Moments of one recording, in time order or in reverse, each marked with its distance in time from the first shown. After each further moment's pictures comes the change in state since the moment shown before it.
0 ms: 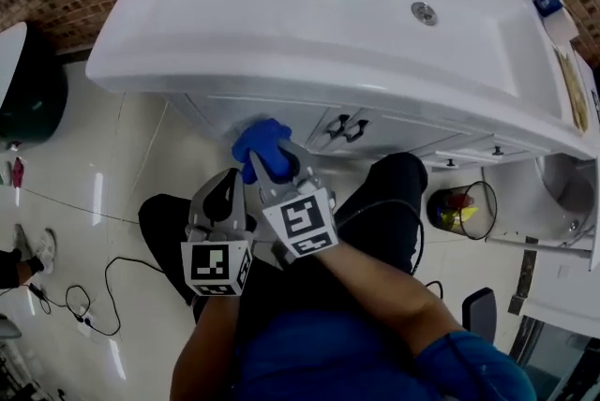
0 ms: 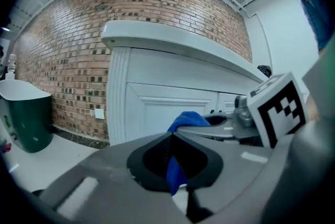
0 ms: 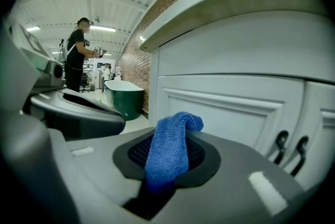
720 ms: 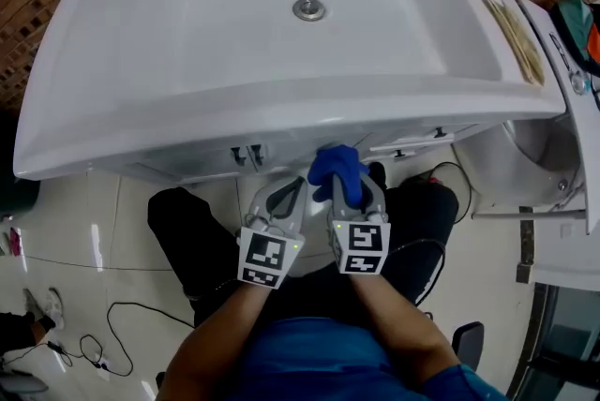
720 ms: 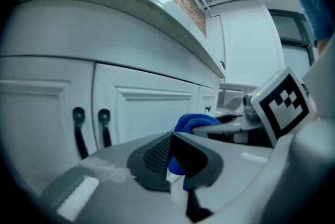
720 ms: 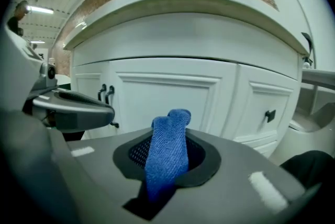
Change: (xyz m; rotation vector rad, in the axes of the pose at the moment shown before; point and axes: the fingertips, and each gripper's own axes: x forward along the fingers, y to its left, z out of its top) left arm 0.119 -0.264 -0.010 0.174 0.044 -0.516; right arm -0.229 -0.228 -0.118 0.267 0.142 -0.646
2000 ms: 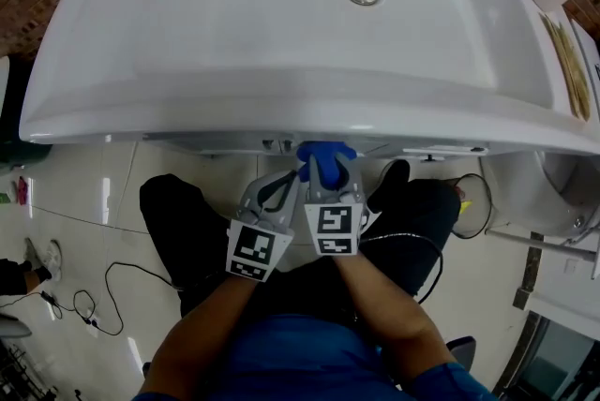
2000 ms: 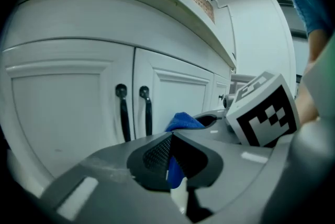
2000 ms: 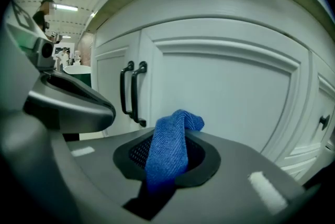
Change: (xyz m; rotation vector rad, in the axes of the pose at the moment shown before) left arm -0.024 0.042 -0.039 -0.017 0.081 0.116; right arm 0.066 0.088 -0.017 -0.160 -0.002 0.225
